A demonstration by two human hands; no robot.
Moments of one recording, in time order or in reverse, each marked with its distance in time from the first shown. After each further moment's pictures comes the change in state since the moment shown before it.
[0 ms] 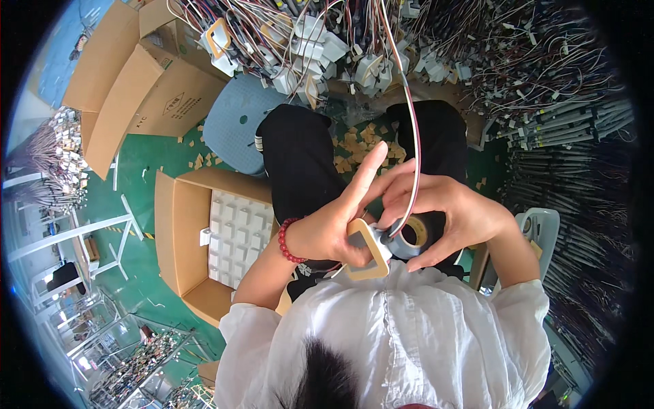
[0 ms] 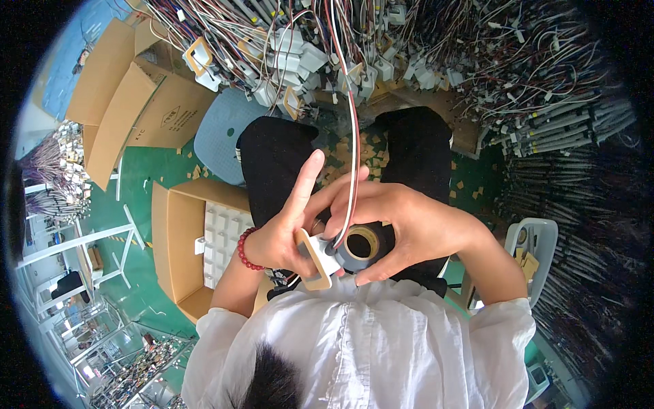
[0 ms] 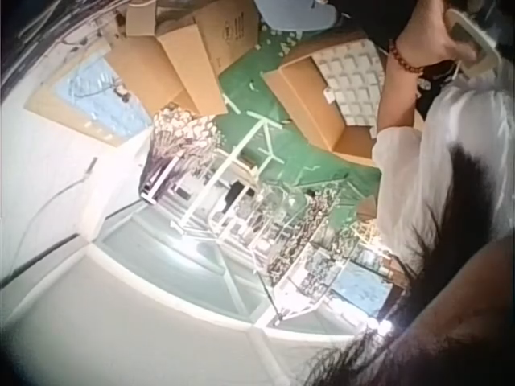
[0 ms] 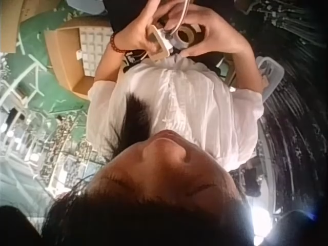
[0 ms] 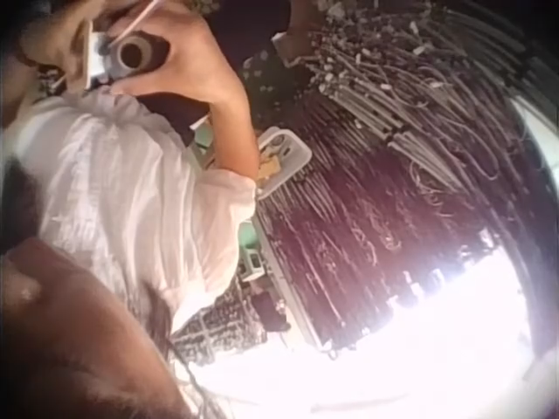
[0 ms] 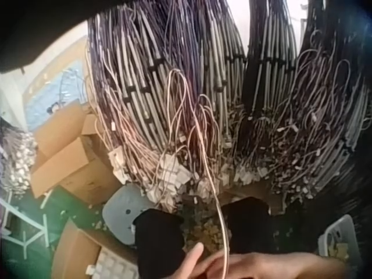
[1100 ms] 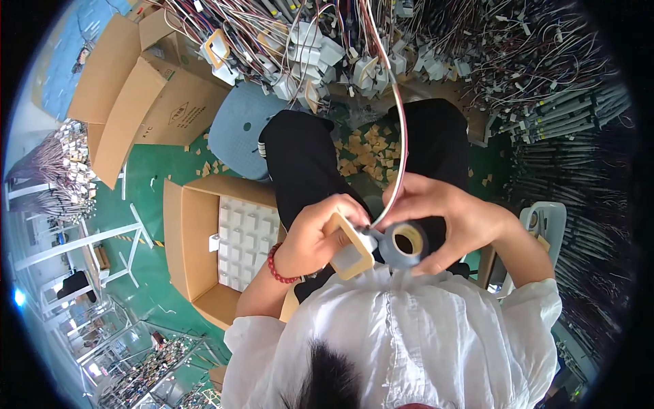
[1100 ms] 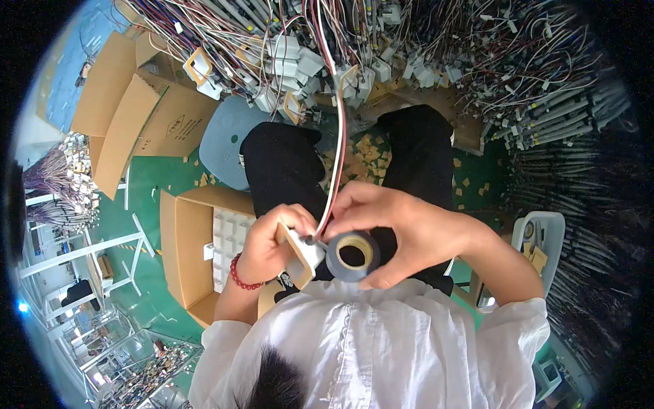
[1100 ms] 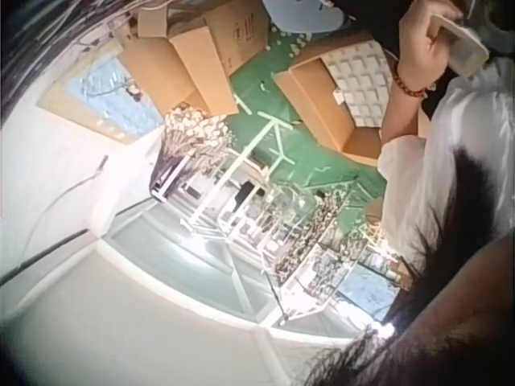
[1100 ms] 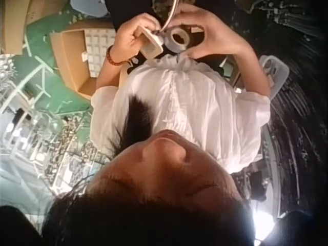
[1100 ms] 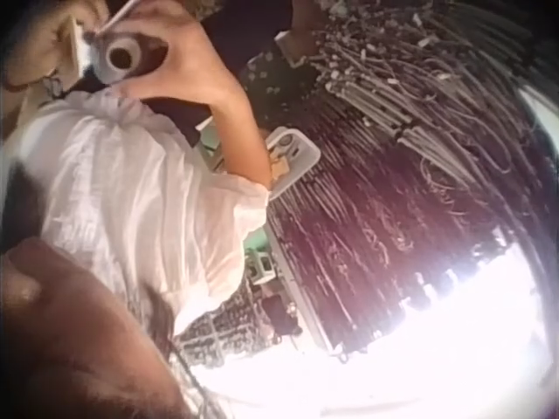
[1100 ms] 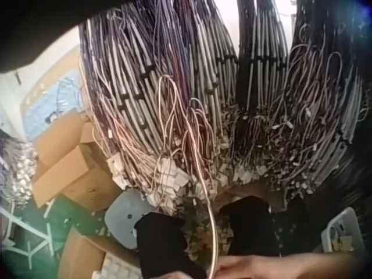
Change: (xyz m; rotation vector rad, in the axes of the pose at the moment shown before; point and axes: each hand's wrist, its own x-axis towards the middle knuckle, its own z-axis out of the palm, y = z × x) left_hand -0.030 0.014 0.015 0.262 0.341 -0.042; right_hand -0.009 -0.003 0.002 -0.014 -0.029 -0.037
